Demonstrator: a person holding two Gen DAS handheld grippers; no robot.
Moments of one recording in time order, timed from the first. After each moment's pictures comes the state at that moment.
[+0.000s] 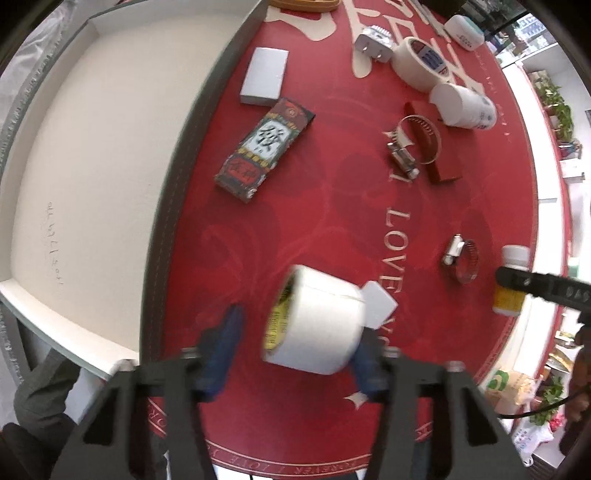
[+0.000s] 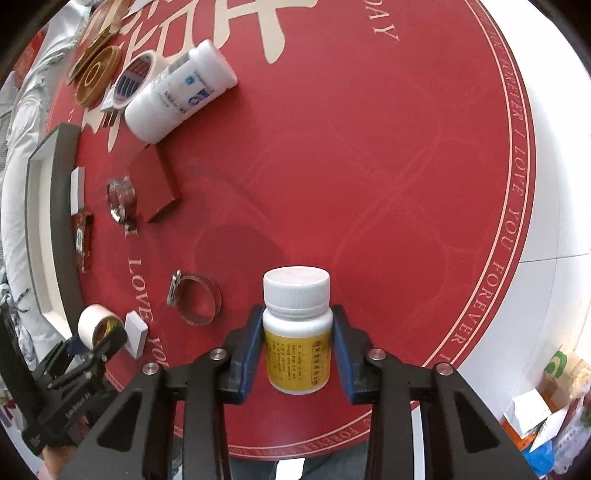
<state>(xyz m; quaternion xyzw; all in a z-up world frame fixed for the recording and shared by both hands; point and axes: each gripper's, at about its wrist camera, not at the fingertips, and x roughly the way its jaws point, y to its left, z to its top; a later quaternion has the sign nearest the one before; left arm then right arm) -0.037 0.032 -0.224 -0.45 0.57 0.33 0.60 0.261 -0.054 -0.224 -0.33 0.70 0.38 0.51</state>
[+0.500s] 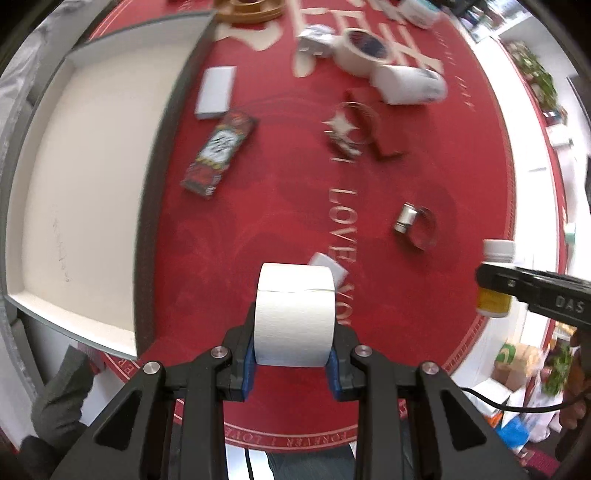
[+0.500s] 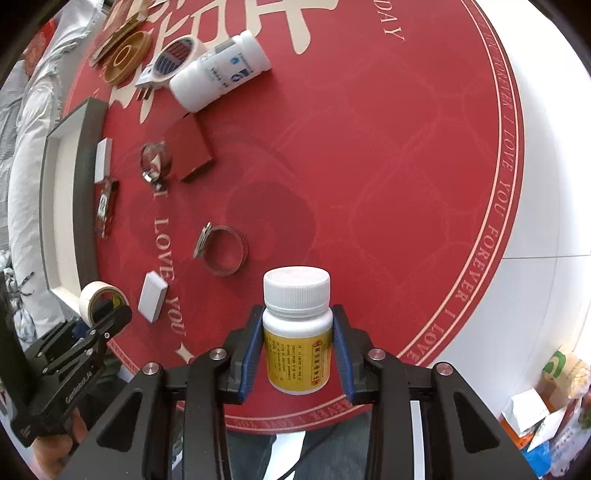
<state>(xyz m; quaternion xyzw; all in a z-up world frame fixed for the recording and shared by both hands) -0.010 0.016 -0.190 -0.42 0.59 0.30 0.62 0.241 -0.070 -0.176 -0.33 0.70 0.39 0.50</state>
